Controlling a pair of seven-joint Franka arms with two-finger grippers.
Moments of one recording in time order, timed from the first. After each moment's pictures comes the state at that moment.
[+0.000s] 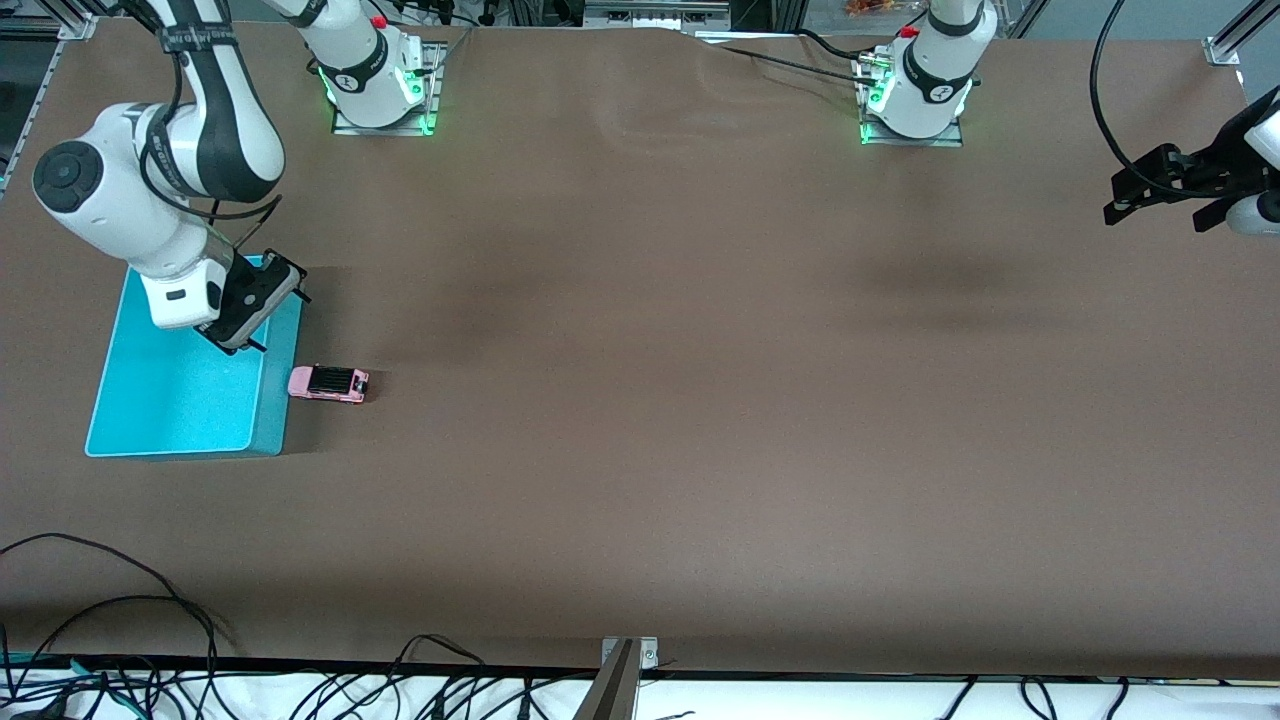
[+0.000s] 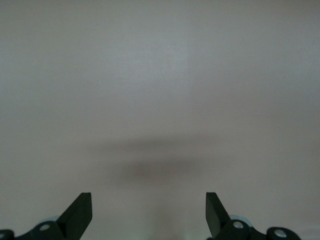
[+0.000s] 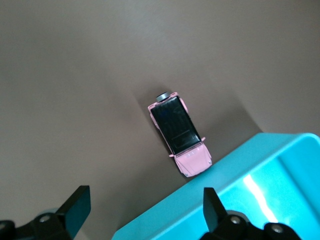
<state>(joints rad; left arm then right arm) 0.06 -0.06 -0.03 -1.62 -0.03 1.50 0.07 0.22 0.08 -0.23 -2.27 0.10 2.40 -1.11</state>
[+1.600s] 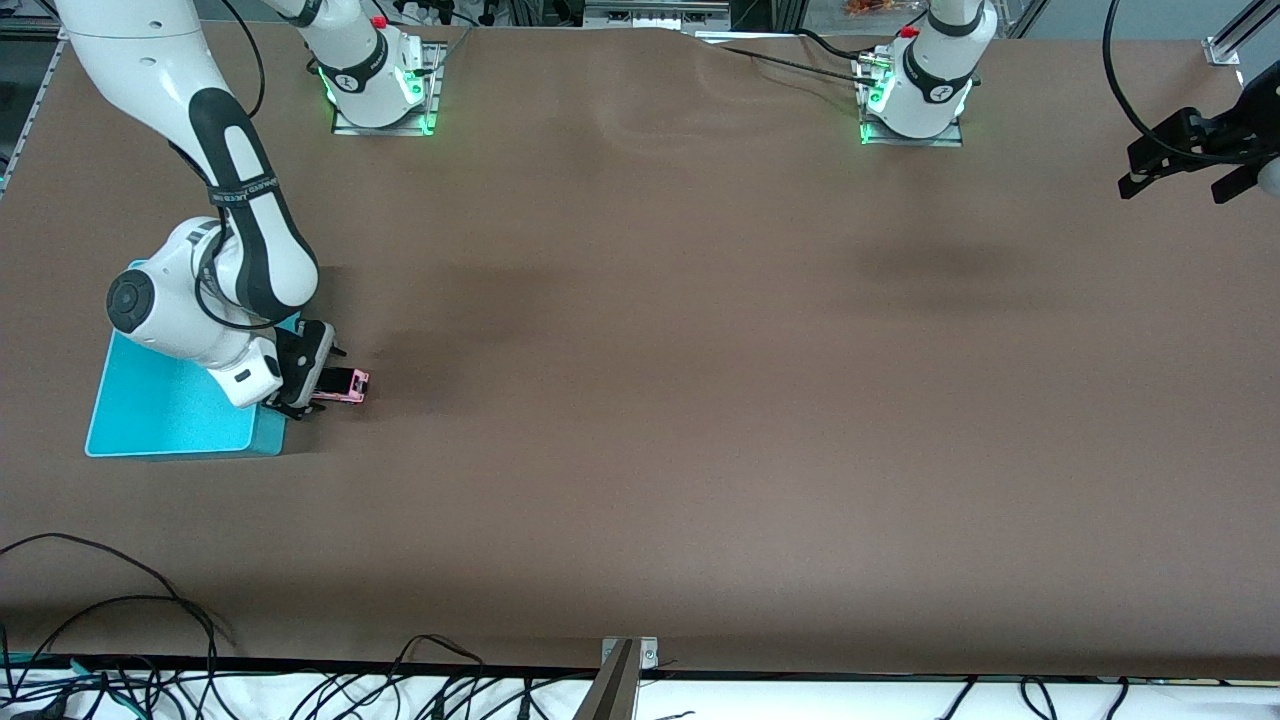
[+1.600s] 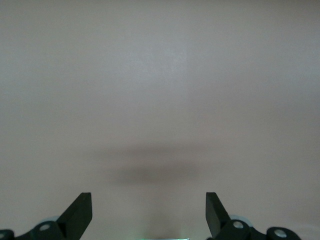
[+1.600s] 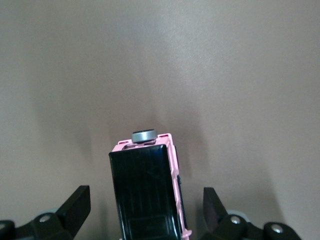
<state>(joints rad) 0.07 -0.08 -0.04 -1.57 -0.03 1.45 0.04 0.21 0.48 -0.22 -2.04 0.43 2.46 -1.65</state>
